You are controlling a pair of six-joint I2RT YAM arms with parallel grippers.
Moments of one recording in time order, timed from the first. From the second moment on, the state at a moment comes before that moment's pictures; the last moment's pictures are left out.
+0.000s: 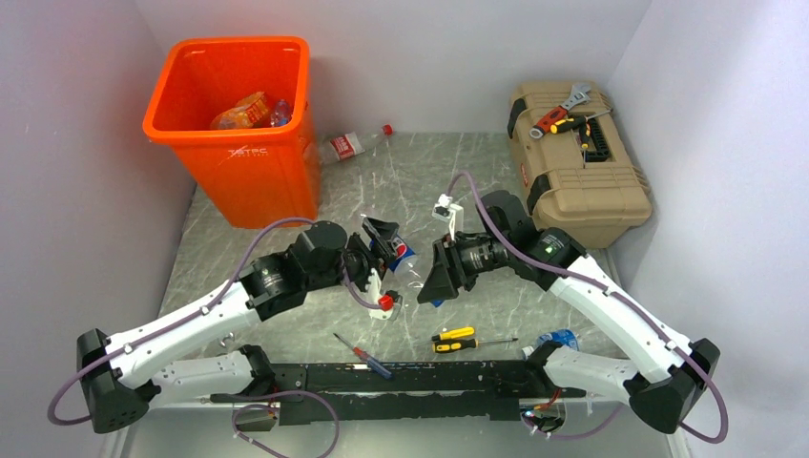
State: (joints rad) left arm -0.97 1.00 0.92 -0.33 0.12 1.42; right arm 0.70 1.05 1.08 -0.75 -0.73 0.38
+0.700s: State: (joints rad) left arm -0.97 0.99 0.92 -0.26 0.14 1.13; right arm 0.70 0.98 1.28 -0.83 -0.65 0.36
